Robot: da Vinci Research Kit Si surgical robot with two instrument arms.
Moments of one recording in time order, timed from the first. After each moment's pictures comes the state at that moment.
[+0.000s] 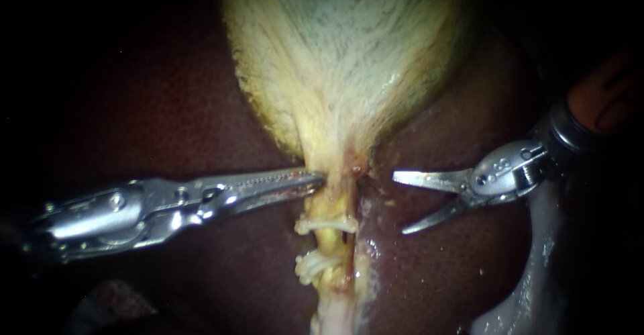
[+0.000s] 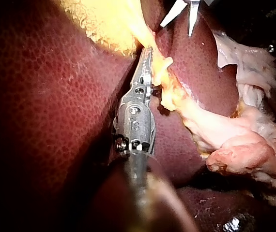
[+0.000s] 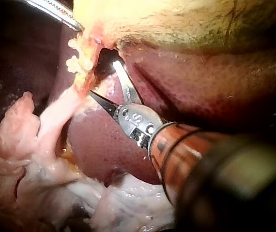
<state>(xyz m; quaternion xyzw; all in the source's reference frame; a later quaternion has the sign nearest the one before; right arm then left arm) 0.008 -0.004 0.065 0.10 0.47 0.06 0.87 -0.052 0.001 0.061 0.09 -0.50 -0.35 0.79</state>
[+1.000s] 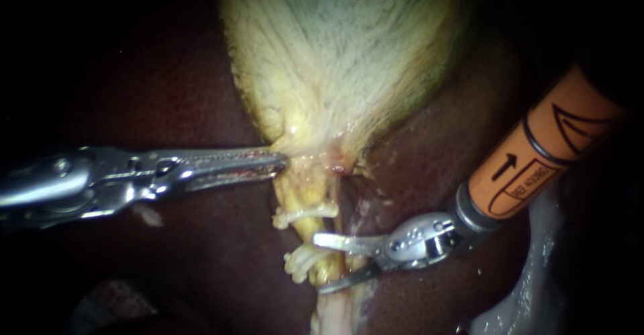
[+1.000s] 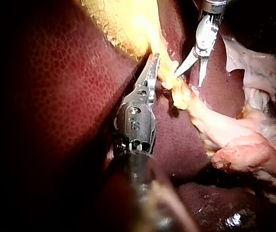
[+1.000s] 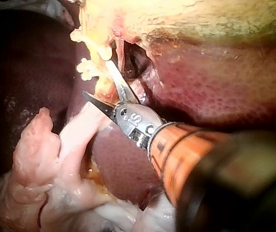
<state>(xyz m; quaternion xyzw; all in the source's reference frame) 0.015 -0.012 0.072 0.18 0.44 0.05 0.88 -0.047 0.004 0.056 0.08 -0.50 -0.38 0.78</state>
